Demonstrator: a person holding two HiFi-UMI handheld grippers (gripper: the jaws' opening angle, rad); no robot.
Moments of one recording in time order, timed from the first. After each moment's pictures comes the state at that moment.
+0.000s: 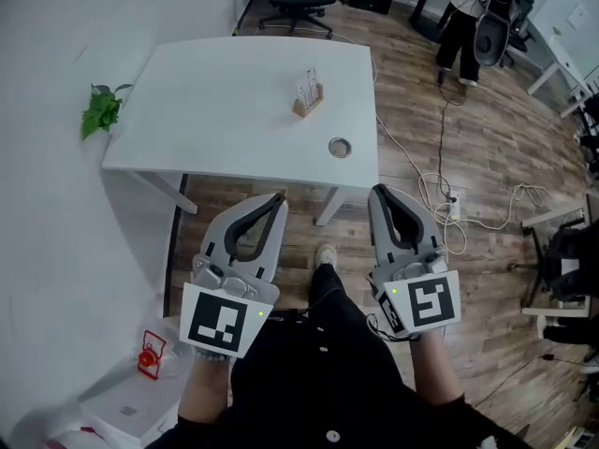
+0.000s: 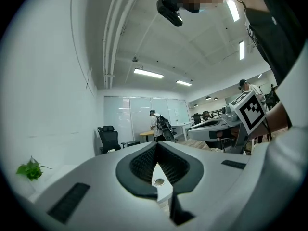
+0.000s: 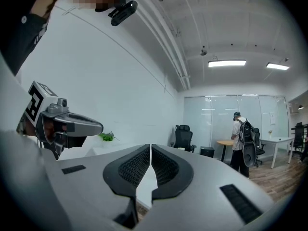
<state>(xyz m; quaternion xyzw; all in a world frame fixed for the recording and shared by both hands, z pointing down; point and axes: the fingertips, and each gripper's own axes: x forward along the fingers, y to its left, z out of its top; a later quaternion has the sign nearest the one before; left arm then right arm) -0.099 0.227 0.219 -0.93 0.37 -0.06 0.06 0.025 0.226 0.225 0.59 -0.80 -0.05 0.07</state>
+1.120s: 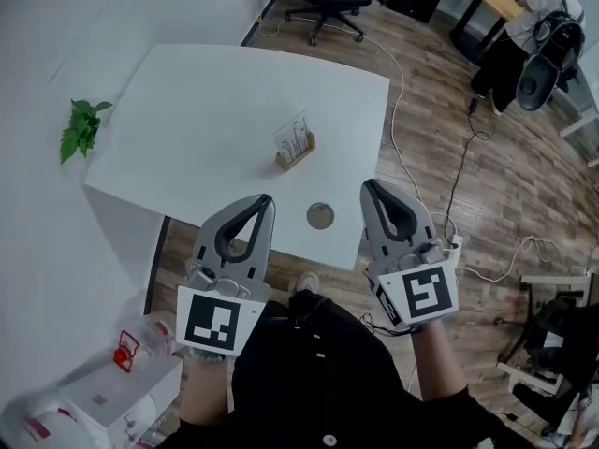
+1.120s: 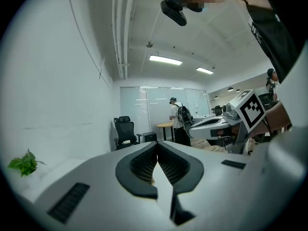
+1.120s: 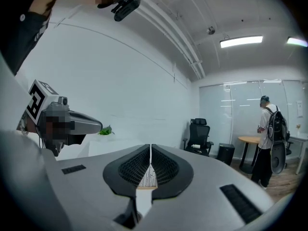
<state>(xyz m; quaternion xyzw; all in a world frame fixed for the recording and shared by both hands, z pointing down) 0.006 0.017 0.242 -0.88 0.47 -0.09 0.02 0.133 -0.011 0.250 0.49 -0.87 -0.02 0.10</state>
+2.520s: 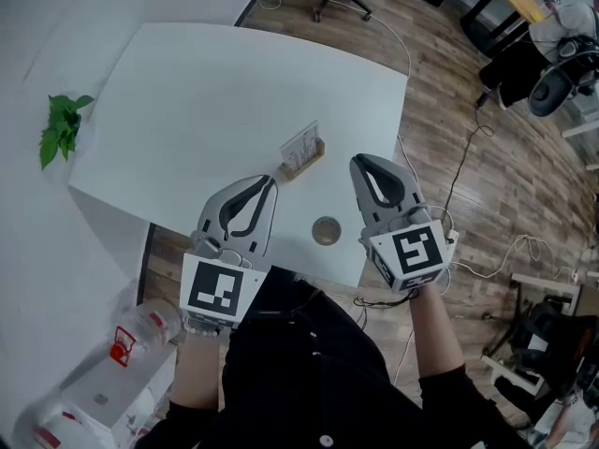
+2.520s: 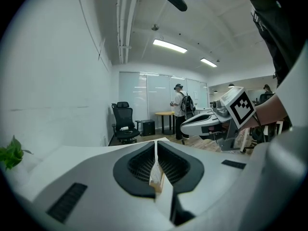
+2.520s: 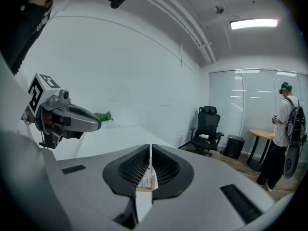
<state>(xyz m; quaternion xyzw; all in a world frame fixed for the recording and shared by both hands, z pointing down) -0.016 -0.090 0.314 -0.88 0.46 -0.13 -0.05 0.102 -0.133 0.328 0.45 -0.88 0.02 0.17</state>
